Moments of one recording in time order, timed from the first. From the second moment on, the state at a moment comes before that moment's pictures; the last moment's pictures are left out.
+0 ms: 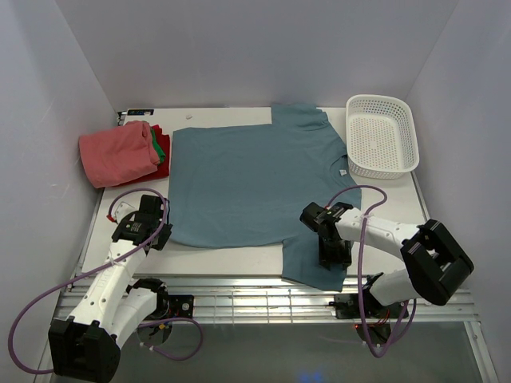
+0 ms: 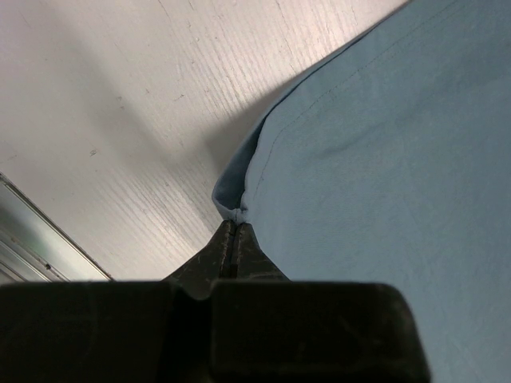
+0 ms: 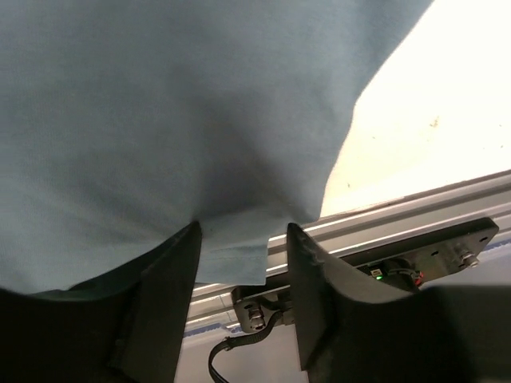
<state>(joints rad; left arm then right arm) -0.17 0.85 0.61 -0.88 -0.37 -1.20 0.76 1.39 0.70 -1.00 0.22 0.80</state>
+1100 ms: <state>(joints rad) -0.17 0.86 0.63 -0.89 -0.42 -1.18 0.75 1.43 0.72 -0.93 0.12 0.69</state>
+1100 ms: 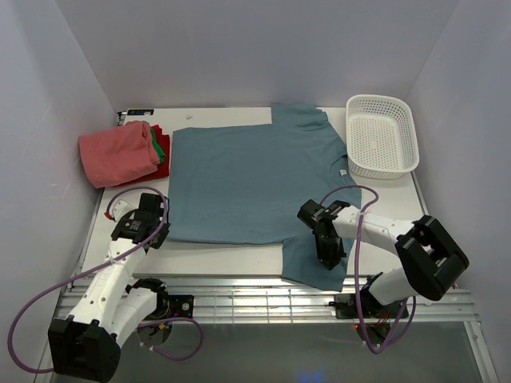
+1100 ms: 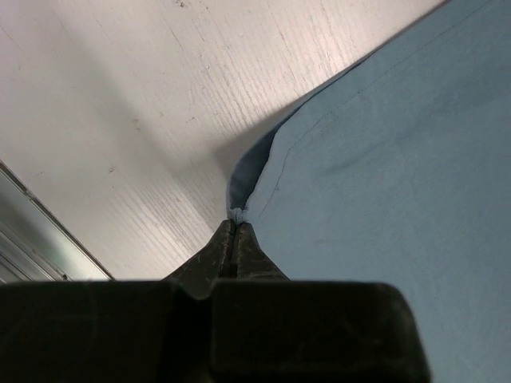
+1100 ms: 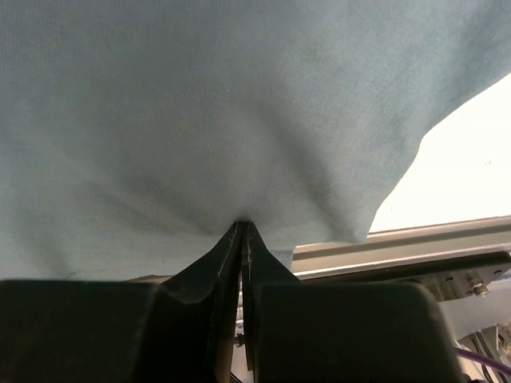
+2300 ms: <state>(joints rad) -0.17 0.92 0.64 -0.86 -0.43 -1.16 0.73 1.38 0.75 -0.82 0.08 0.72</state>
